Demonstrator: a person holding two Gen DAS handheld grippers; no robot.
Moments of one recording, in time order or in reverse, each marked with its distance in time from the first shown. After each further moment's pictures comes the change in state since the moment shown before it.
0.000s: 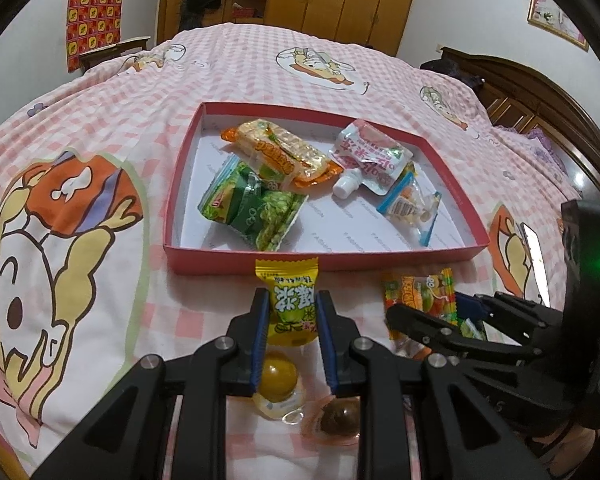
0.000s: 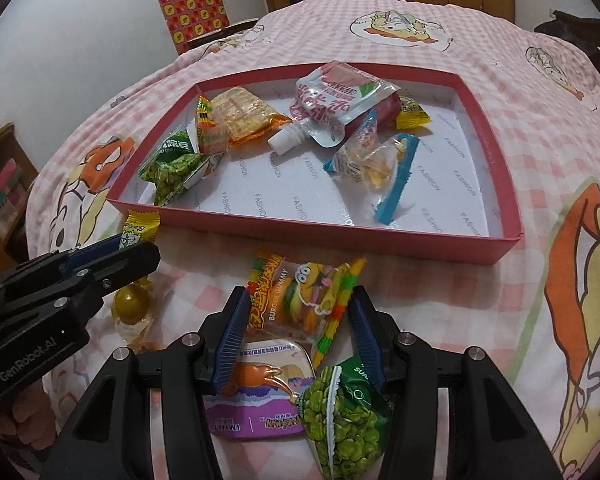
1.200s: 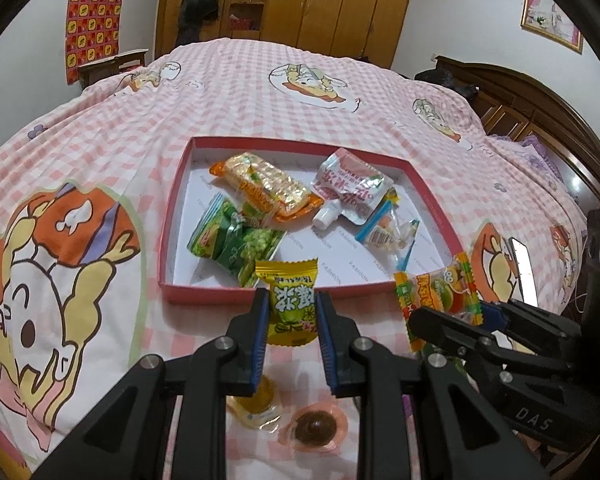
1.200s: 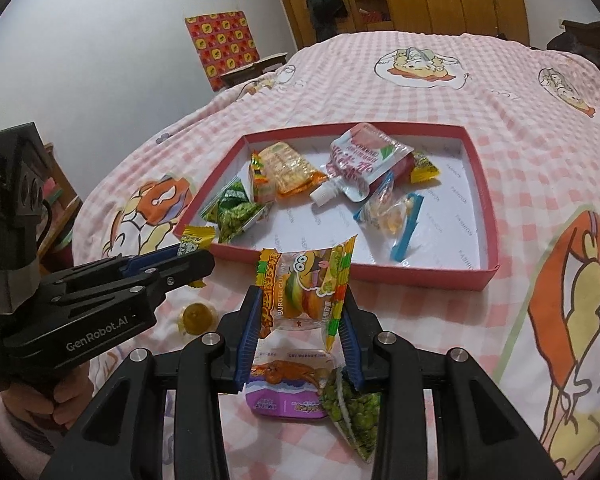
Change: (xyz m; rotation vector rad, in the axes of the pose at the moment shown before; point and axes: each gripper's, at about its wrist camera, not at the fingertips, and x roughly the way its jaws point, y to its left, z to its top) left arm -0.019 -0.016 0.019 0.013 -0.042 -0.008; right arm -0.052 0.001 0.006 -0.004 -0.130 0.126
